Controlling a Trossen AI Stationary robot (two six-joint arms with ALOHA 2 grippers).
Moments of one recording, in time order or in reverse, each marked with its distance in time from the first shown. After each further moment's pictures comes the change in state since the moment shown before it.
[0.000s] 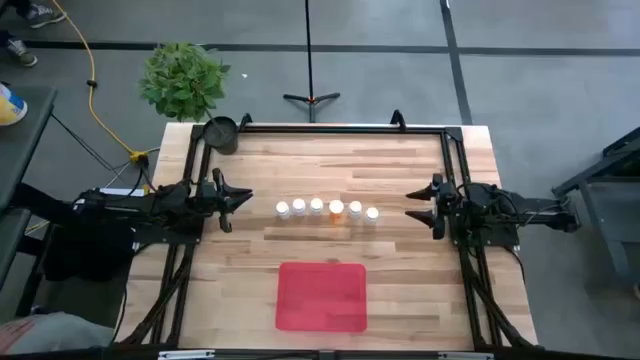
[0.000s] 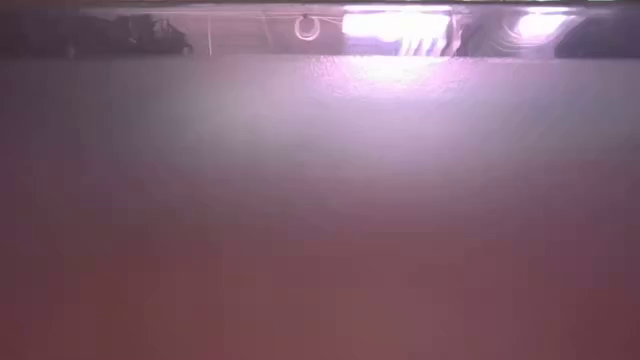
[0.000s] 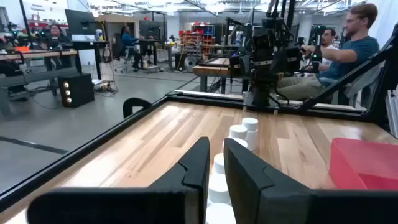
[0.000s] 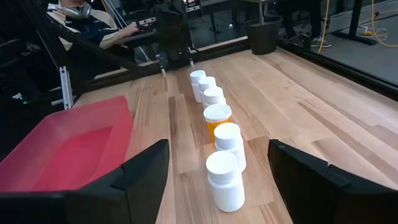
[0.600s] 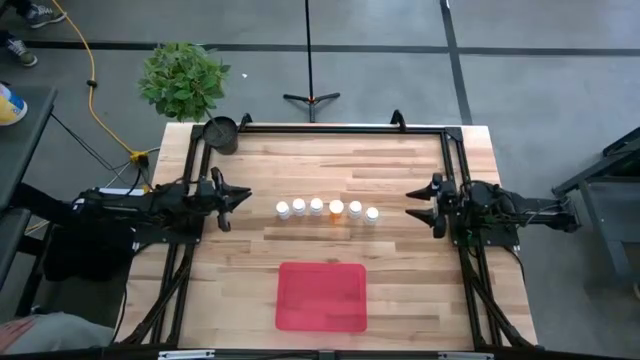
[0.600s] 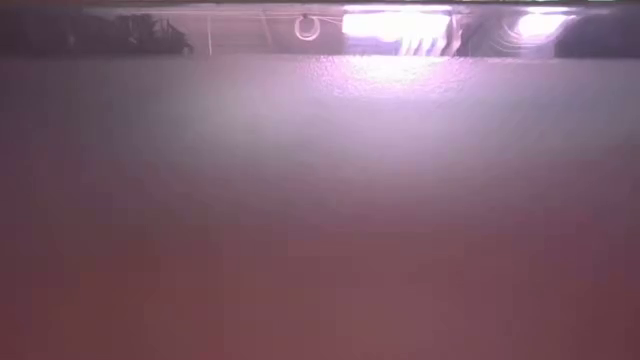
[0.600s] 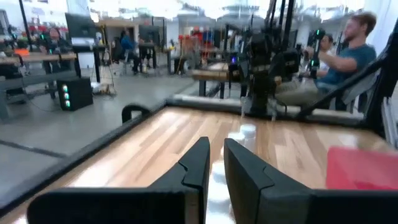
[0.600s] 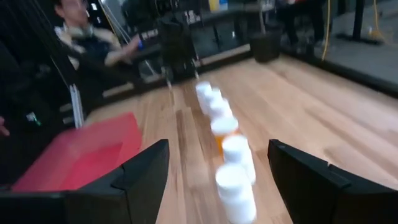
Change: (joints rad) left arm 0.000 0.000 0.046 0.009 -0.003 0.018; right arm 0.000 0.000 0.000 0.076 0.002 0.053
